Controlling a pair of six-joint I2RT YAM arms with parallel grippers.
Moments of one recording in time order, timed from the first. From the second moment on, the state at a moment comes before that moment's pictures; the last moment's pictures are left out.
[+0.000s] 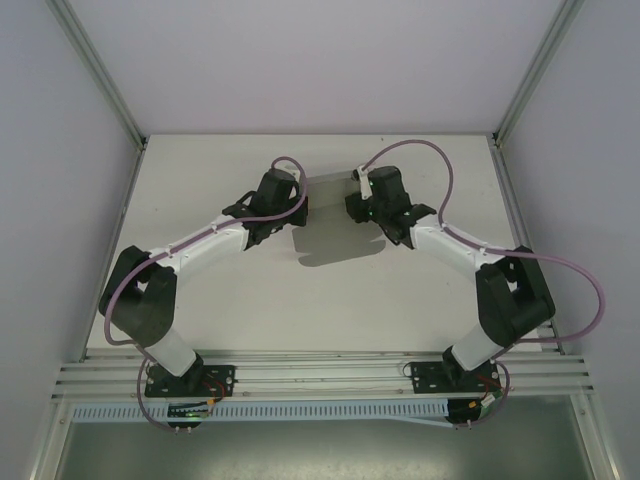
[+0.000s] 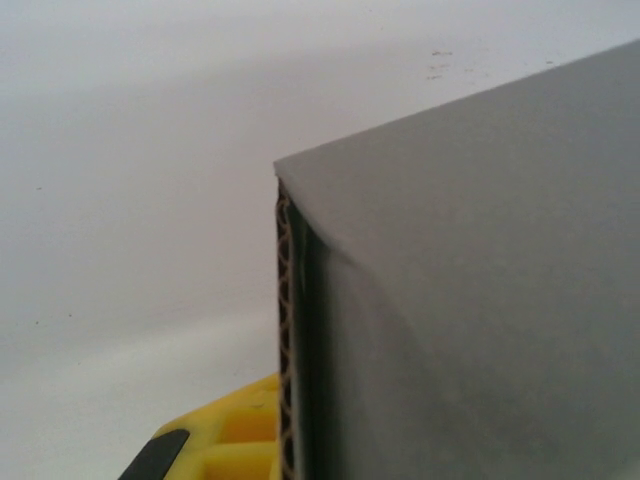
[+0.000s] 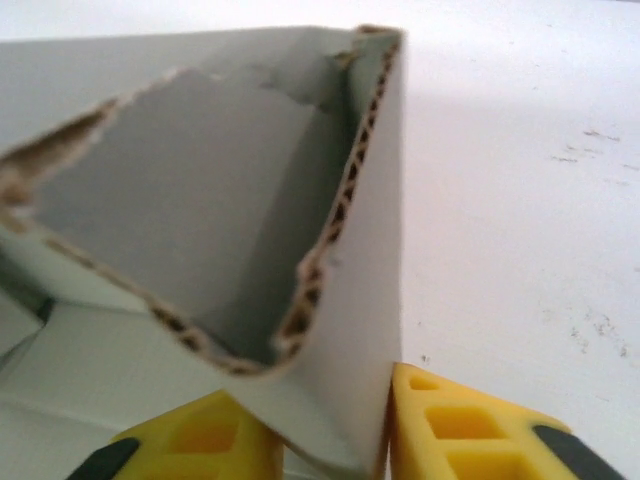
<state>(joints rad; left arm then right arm) -0.61 1.65 1.15 -0.19 -0.06 -0.37 0.54 1.59 1.06 -0.11 0.03 0.16</state>
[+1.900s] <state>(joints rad) -0.64 1.73 1.26 -0.24 0.00 -0.49 0.40 1.44 0.88 0.07 -0.05 0.07</state>
